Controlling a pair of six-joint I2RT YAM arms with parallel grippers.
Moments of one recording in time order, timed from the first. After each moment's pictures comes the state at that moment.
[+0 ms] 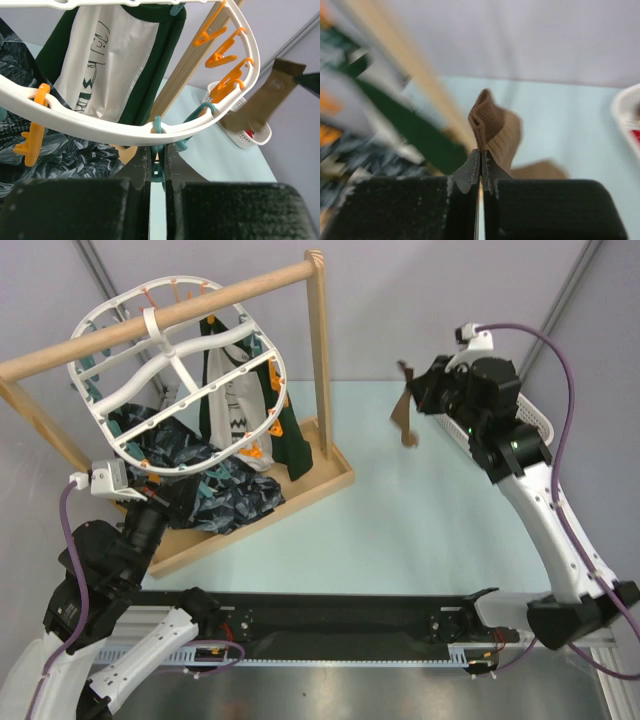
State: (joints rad) left arm -0.60 0.42 1.09 -0.66 -0.38 -0.47; right arm 0.33 1.31 1.56 -0.41 -0.02 0.30
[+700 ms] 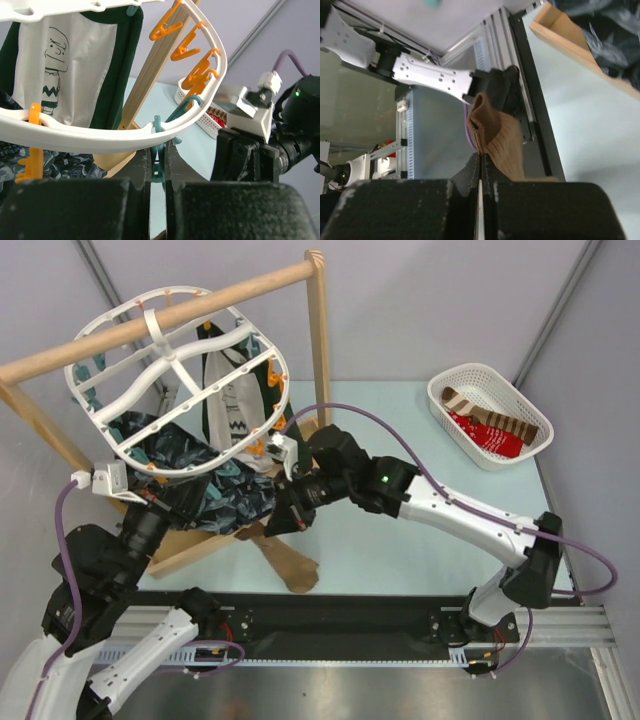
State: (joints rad) left arm -0.60 0.41 1.09 -0.61 -0.24 -0.48; right arm 1.06 1.55 1.55 -0.47 -0.60 0.41
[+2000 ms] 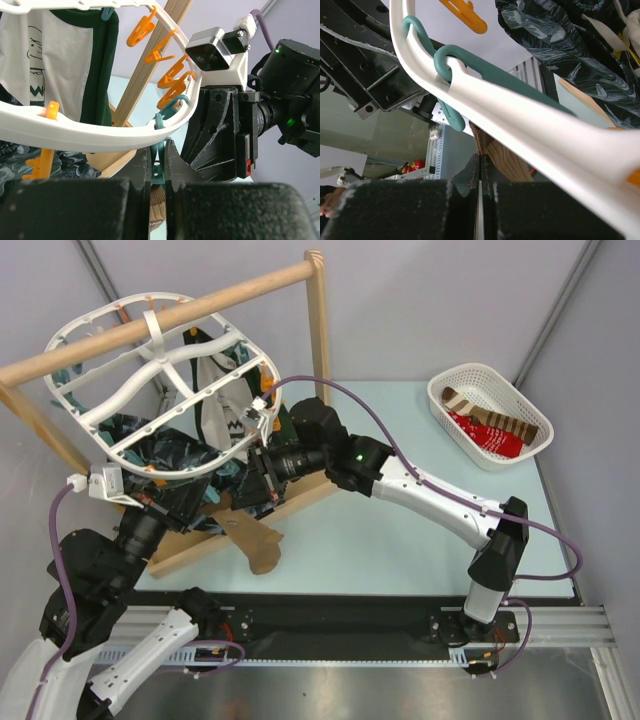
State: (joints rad) left arm -0.60 0.39 1.09 -0.61 -0.21 -0.50; right arm 1.02 1.76 1.81 -0.30 -0.74 0.57
